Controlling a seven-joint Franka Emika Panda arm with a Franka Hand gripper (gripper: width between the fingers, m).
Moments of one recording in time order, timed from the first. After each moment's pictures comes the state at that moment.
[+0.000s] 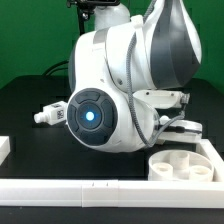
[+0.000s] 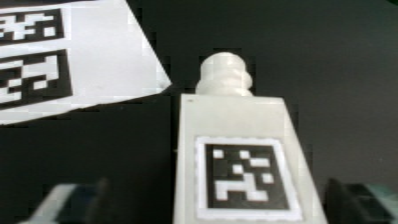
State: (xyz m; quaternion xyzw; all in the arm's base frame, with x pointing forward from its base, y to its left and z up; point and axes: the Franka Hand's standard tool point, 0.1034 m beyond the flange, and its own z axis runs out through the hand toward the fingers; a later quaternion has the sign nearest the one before) arm 0.457 0.069 0.006 -0.83 0.16 0.52 0.15
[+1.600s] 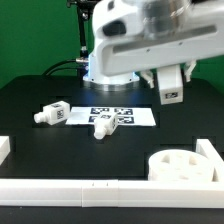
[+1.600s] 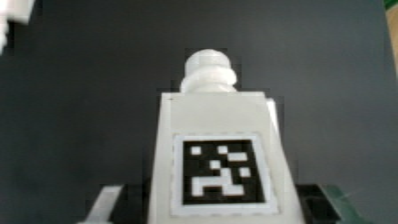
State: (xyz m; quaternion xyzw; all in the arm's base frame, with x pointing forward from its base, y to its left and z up) arm 0.558 0.072 0.137 -0.98 0.05 0.17 0.13
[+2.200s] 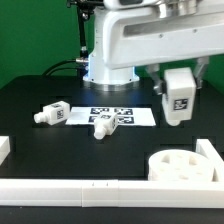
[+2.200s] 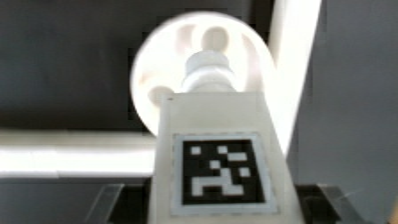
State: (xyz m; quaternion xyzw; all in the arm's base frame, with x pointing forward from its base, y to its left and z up) arm 0.621 0.081 0.154 -1.00 -0.03 -0.04 0.07
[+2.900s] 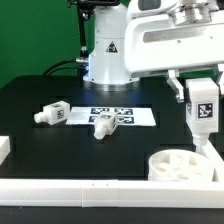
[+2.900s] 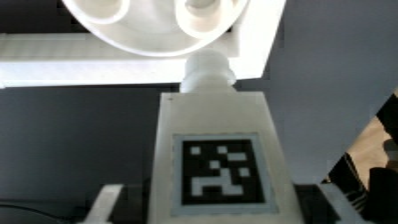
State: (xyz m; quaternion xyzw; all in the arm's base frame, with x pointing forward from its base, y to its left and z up) arm 0.626 0.101 0.139 -0.96 -0.02 -0.26 0.05
